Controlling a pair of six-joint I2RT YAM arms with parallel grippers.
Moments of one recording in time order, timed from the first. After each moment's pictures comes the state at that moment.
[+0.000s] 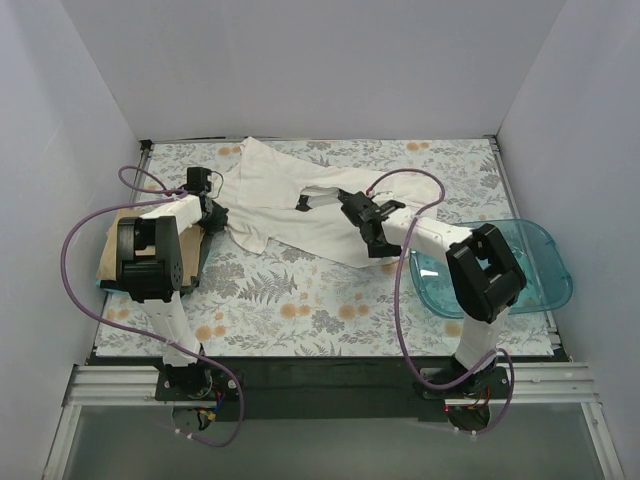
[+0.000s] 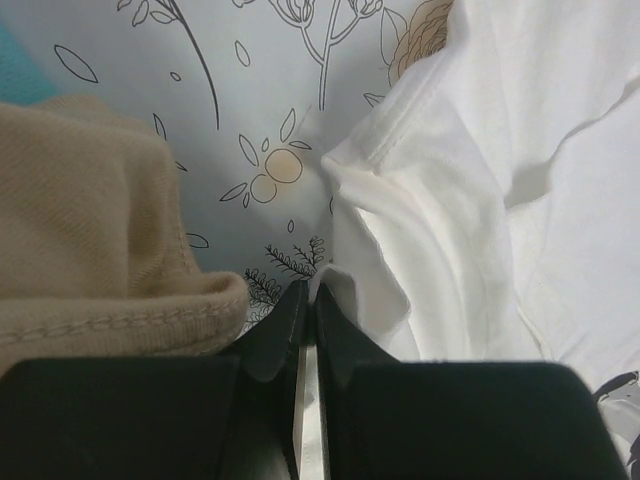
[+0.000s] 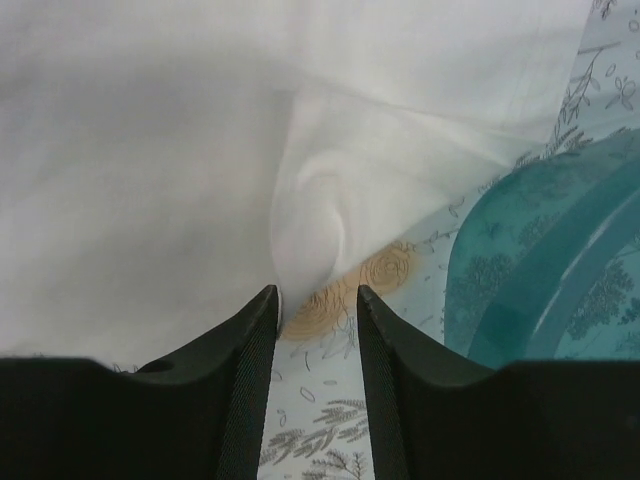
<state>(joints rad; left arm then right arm) 0.00 1.92 1.24 -0.36 -0.13 -0.89 0.66 1.87 1.31 -0.78 0.53 0.58</state>
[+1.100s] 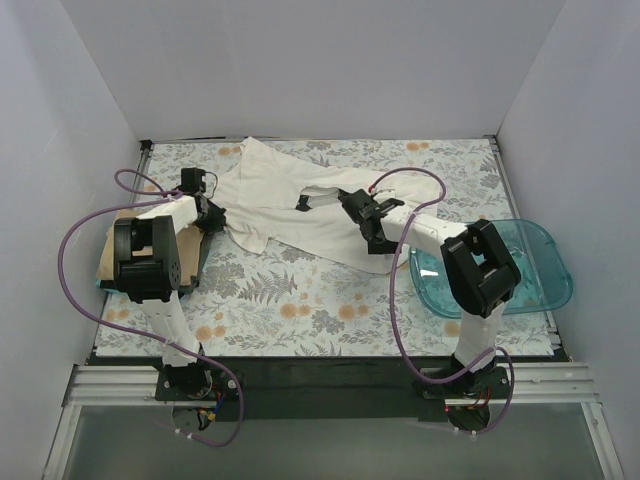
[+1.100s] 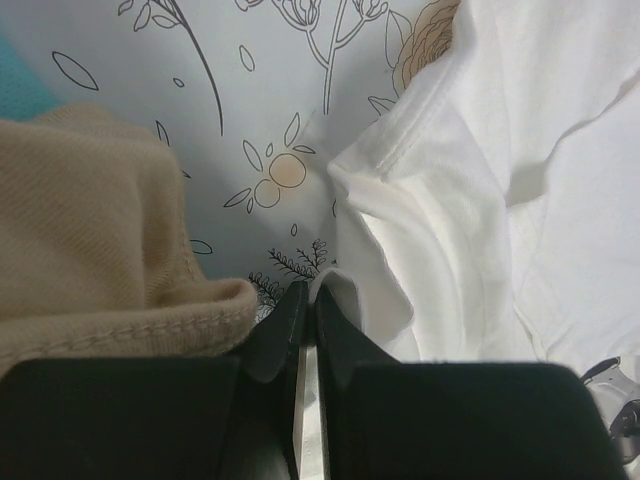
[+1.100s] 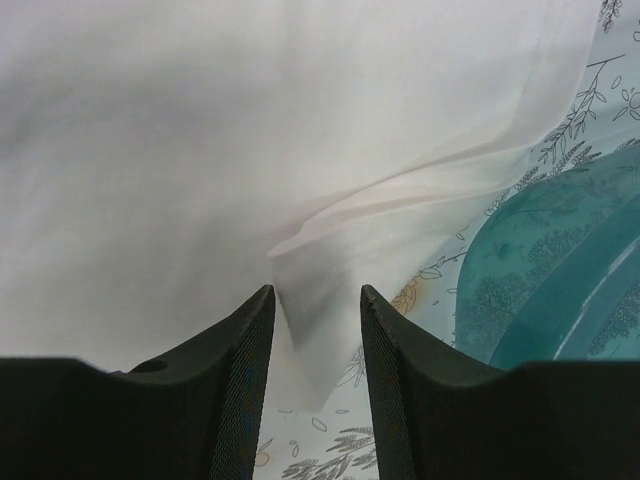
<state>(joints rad) 0.04 1.92 1.23 -0.35 -0.07 -0.89 0.66 1.85 1.29 -0.74 0.54 0.63</state>
